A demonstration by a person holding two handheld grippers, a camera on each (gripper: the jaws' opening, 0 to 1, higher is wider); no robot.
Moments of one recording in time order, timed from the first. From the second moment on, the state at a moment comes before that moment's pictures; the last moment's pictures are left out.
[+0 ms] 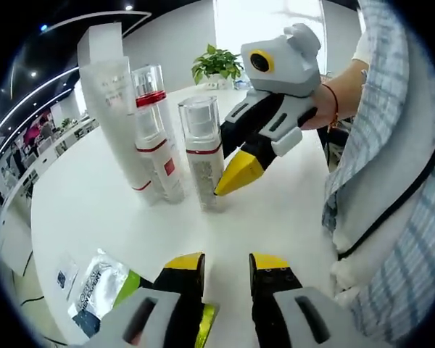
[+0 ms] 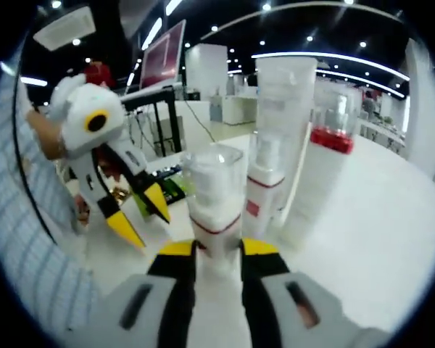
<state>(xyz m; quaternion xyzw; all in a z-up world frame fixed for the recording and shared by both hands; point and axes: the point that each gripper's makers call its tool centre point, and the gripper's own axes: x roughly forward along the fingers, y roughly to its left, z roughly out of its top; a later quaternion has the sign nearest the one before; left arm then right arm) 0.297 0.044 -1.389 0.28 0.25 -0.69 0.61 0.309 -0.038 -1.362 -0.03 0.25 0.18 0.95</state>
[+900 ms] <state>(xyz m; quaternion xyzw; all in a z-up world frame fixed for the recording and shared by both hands) 0.308 0.050 -1.392 0.28 0.26 -0.68 0.62 0.330 -0.081 -1.362 -0.03 0.25 0.13 0.96</state>
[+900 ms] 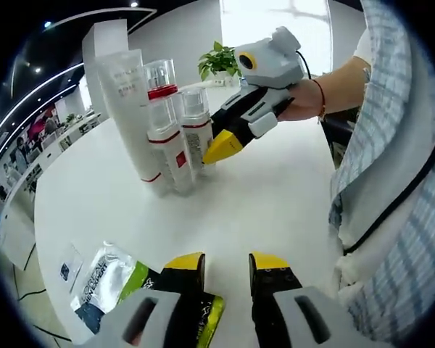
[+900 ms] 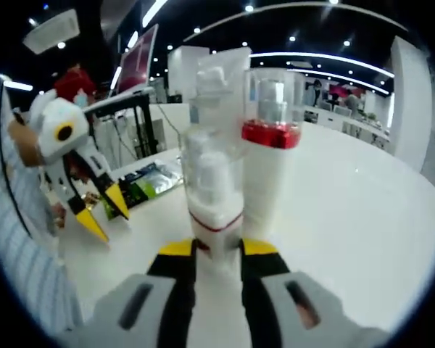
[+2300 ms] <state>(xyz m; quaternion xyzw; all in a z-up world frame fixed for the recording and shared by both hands) 0.349 -0.029 -1.379 0.27 0.22 -0.67 0.66 0.329 -0.092 -1.359 -0.02 0.26 0.14 0.96</state>
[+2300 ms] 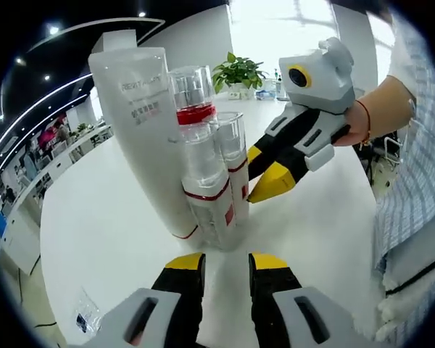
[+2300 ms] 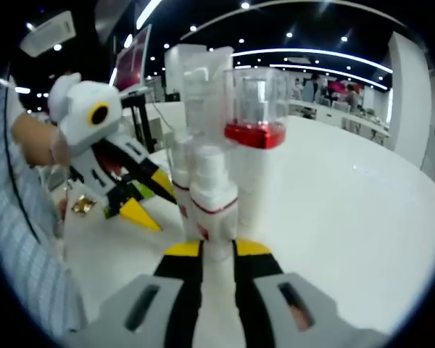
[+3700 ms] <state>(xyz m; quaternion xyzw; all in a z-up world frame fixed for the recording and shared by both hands) 0.349 -0.050 -1.396 0.29 0.25 -0.61 0.69 0.330 -0.091 -1.345 -0.04 0.26 0.21 0.94</state>
